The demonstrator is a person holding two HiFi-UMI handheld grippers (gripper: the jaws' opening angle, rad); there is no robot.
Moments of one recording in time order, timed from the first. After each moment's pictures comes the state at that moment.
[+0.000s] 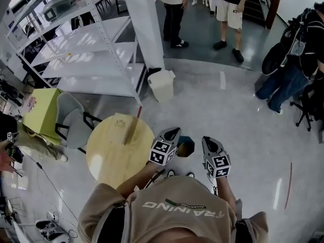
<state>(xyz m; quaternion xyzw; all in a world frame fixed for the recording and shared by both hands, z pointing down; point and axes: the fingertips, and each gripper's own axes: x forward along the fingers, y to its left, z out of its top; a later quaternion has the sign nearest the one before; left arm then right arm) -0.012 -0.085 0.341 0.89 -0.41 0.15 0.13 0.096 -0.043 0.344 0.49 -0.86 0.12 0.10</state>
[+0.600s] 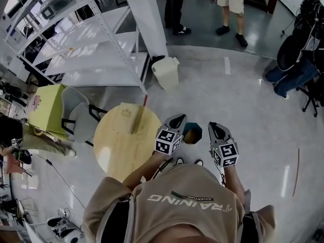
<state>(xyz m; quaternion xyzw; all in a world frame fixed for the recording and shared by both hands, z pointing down) -0.017 -0.067 0.327 0.90 -0.41 0.13 0.12 0.086 -0.022 0.315 0.50 -0.86 0.09 0.09</state>
